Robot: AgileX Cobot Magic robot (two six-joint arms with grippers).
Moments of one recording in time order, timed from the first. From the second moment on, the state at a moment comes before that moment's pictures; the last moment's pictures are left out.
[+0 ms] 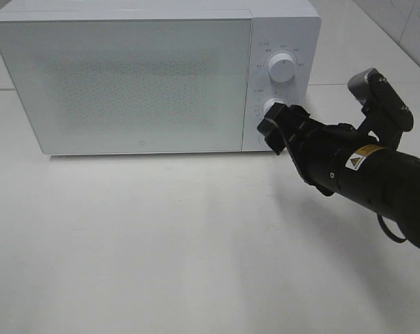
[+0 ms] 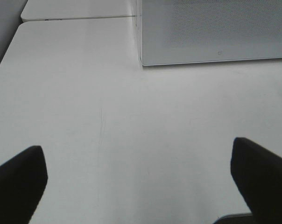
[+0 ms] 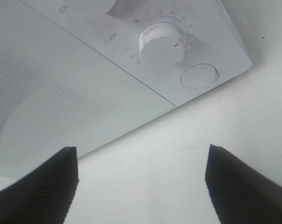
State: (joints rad) left arm 0.07 0.00 -0.52 -0.14 1.09 0.14; right arm 0.63 1.58 -0.45 0.45 -0.73 0.58
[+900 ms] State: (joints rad) left arm 0.07 0.00 -0.52 -0.14 1.09 0.14; right arm 0.63 1.29 -0.60 0.23 0.28 -0.03
